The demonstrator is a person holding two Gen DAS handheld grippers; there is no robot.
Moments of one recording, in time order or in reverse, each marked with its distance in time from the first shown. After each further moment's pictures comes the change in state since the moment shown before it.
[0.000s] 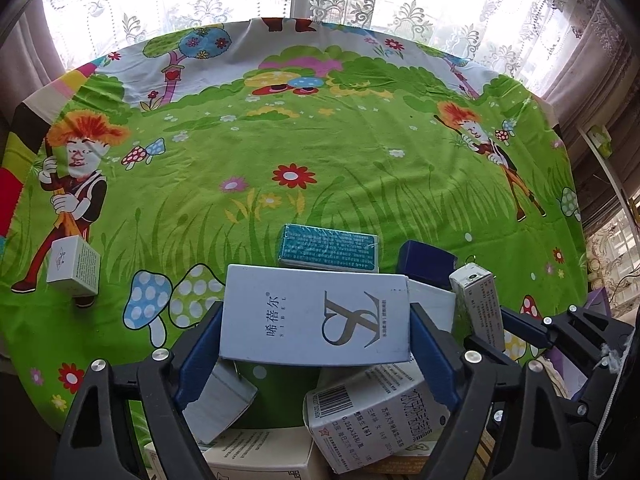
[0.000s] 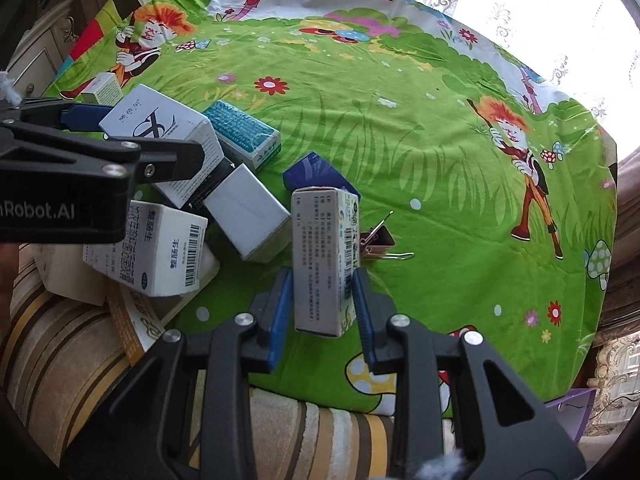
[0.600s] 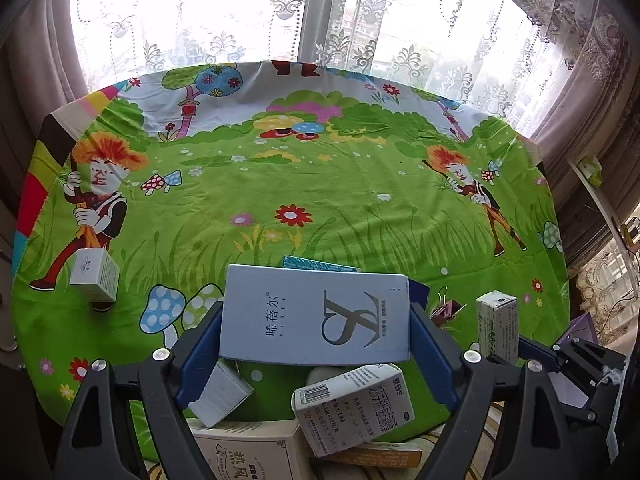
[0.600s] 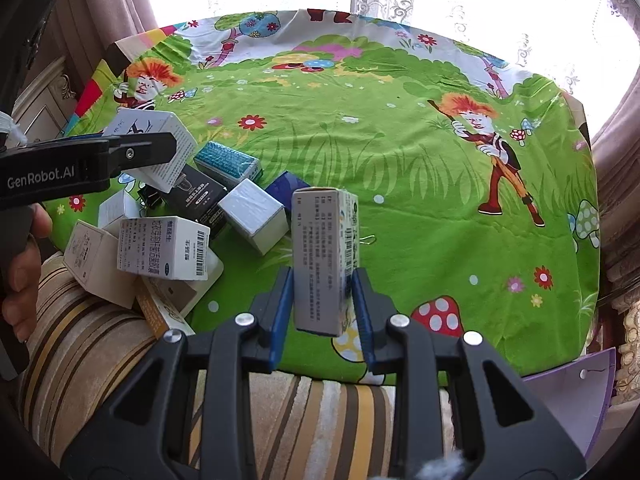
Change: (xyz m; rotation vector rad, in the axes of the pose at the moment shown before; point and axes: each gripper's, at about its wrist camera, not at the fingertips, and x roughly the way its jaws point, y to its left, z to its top) left arm -0.042 -0.006 -0.003 -0.035 -0.137 -0.019; right arm -0.045 -0.029 -0.022 0.147 -0.091 0.028
